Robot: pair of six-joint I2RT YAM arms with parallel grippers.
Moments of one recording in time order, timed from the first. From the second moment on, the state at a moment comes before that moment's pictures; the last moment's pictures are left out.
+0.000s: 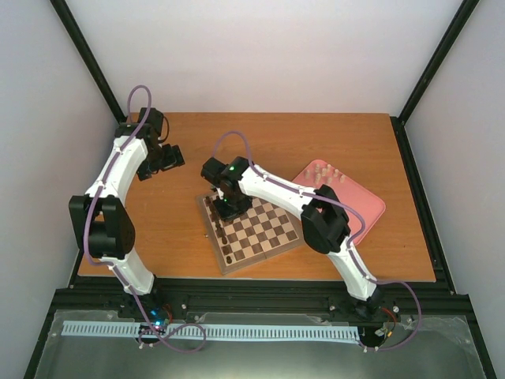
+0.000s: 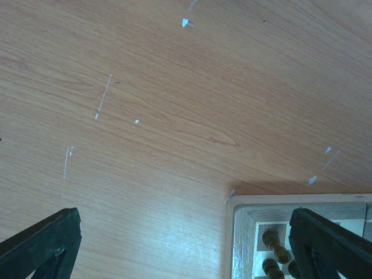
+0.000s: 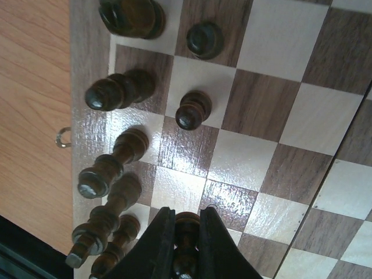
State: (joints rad) left arm -0.05 1.71 1.57 -1.12 -0.07 -0.47; right arm 0.95 2.24 2.03 -1.20 -0.14 0.40
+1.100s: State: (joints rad) left arm -0.05 1.71 1.56 -1.11 -0.07 -0.47; right arm 0.95 2.34 2.12 -1.22 -0.15 0.34
